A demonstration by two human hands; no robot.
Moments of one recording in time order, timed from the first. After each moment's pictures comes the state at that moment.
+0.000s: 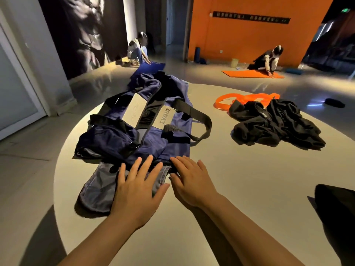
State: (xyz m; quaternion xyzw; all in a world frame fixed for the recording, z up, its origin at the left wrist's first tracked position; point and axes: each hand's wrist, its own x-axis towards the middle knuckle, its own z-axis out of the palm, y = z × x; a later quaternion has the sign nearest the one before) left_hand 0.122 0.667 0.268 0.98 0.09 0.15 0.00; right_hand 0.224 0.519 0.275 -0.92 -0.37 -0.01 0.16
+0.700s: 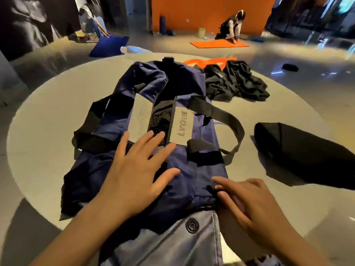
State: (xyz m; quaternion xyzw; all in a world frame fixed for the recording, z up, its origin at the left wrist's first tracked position) left_hand 0.058 0.572 0.325 0.99 -0.12 0.11 0.06; right_hand 0.064 0.311 0.301 -0.93 -0.29 -0.14 0.19
